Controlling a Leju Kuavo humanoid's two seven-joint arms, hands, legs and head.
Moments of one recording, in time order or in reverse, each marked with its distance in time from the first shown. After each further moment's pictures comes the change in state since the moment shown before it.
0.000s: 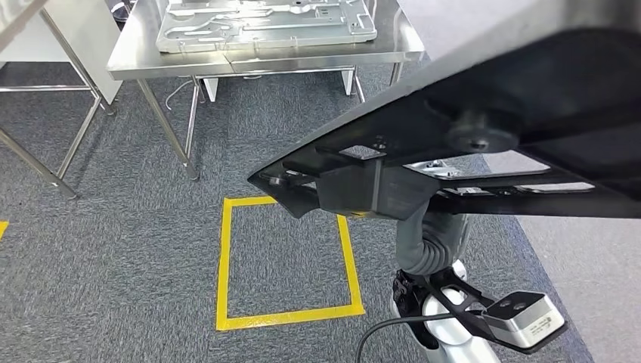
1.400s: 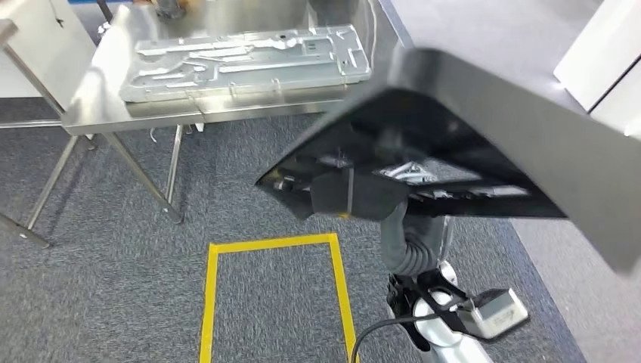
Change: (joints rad) left arm 0.005 0.002 0.000 0.000 -0.001 -0.002 0.001; right arm 0.014 0.000 0.010 0.055 0.038 -0.044 0.007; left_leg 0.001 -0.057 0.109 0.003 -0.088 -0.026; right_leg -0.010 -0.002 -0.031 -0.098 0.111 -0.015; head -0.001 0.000
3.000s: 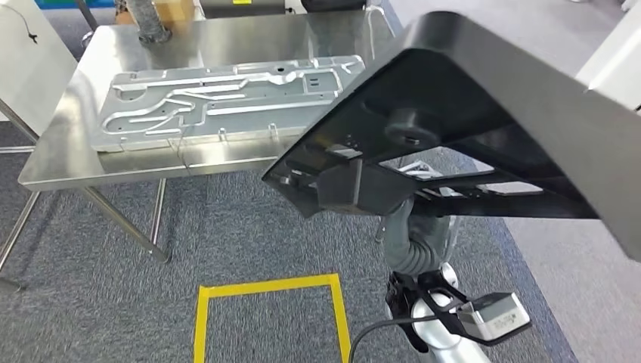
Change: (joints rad) left arm 0.009 -0.005 0.006 0.000 0.018 0.001 -0.015; right arm 0.011 0.008 0.009 -0.012 0.031 -0.072 0.003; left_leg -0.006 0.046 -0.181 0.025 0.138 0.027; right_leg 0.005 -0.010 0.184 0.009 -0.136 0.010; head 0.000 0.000
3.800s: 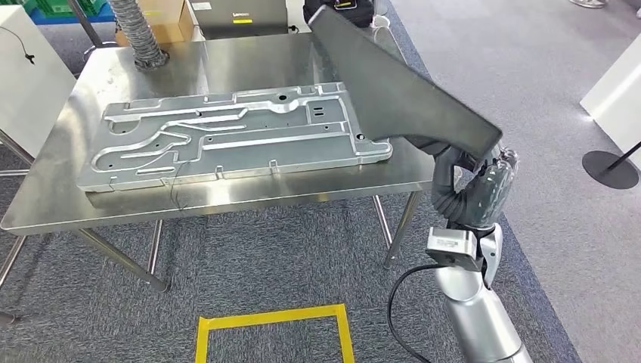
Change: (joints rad) left arm -0.004 0.005 0.002 0.000 -0.018 -0.032 -0.004; right arm -0.087 -0.017 -0.312 0.179 0.544 -0.241 0.147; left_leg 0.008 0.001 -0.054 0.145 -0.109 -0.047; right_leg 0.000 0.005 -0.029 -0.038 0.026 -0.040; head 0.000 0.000
